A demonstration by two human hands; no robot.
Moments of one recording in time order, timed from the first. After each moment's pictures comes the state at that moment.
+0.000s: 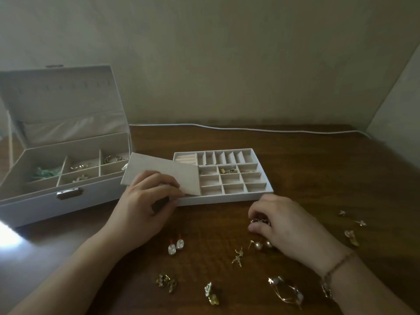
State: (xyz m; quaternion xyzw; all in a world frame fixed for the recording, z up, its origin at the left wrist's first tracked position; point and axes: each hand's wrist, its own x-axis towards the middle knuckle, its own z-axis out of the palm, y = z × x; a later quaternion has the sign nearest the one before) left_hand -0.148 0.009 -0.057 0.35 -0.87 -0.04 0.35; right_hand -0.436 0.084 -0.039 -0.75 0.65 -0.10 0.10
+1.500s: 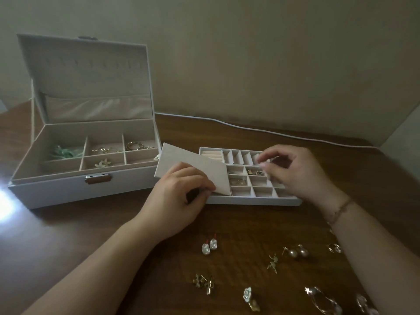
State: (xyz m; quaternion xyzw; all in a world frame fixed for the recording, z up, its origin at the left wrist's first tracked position) left_hand -0.141 0.000 -0.058 0.35 -0.84 -0.14 0.39; right_hand -0.412 0.001 -0.004 -0.70 0.58 -0.36 0.20
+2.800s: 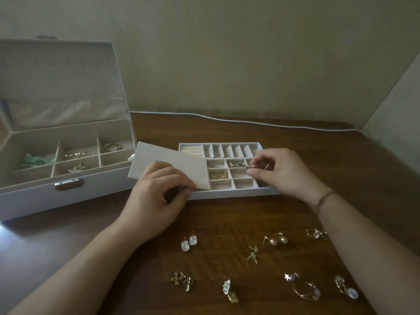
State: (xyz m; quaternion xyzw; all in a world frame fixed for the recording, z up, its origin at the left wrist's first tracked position) left_hand -0.148 -0.002 -0.066 0.35 -0.84 -0.12 0.39; right_hand -0.441 0.004 -0.022 -0.70 0.65 -0.27 0.16
